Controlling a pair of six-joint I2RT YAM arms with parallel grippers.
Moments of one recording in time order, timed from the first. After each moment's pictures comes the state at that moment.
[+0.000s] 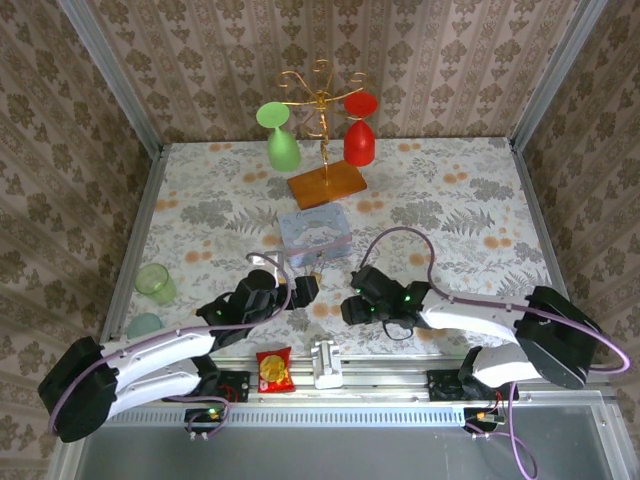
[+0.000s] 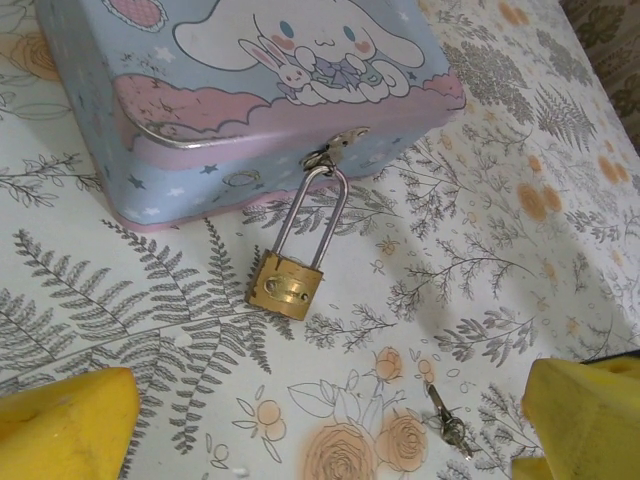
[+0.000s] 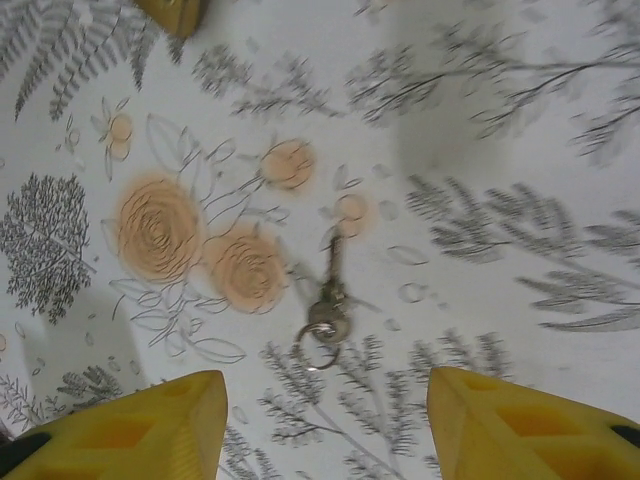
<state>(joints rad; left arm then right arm) -0.92 0.97 0.33 0.10 -0.15 -0.77 0.95 1.37 0.64 -0.29 0.06 0.70</state>
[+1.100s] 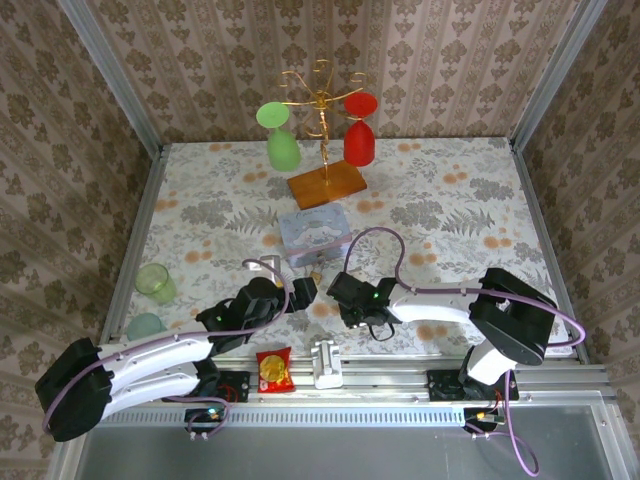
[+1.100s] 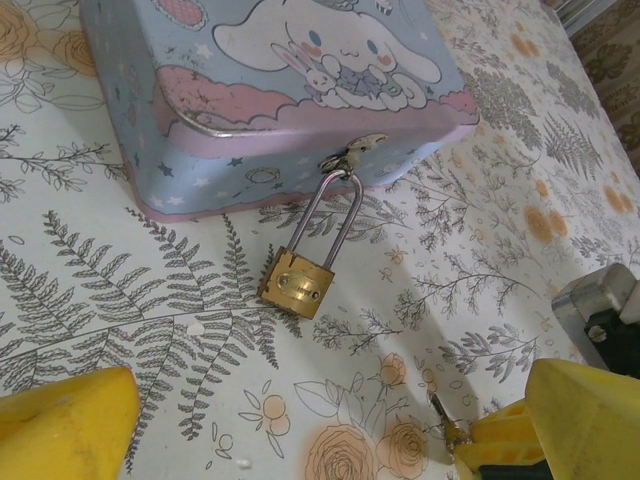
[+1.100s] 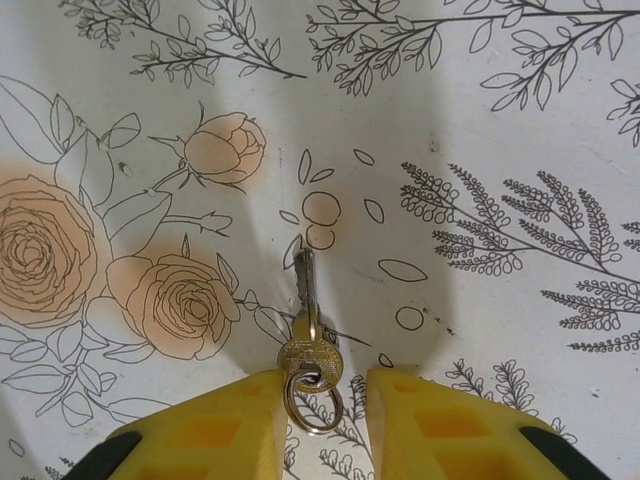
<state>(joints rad) -0.98 0.94 0.29 0.12 -0.25 -0.84 1.01 1.59 0.79 -0.43 0.19 0.74</state>
